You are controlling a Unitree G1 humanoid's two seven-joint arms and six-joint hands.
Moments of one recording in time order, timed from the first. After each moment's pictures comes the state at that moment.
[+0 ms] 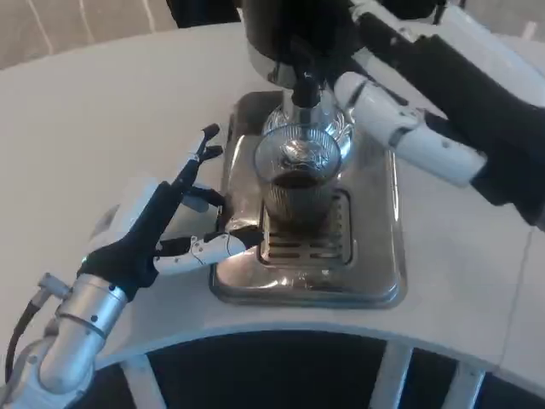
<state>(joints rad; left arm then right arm) -0.68 0.46 -0.13 0.97 0.37 -0.82 0.15 -0.60 -0.59 0.07 -0.89 -0.26 0.72 0.47</state>
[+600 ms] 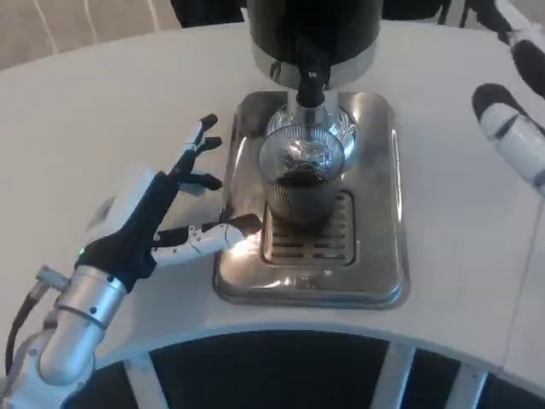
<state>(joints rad) -0.70 0.46 -0.13 0.98 0.36 -0.82 0.17 -0.23 -0.64 -0.31 -1.03 -0.24 0.61 0.51</state>
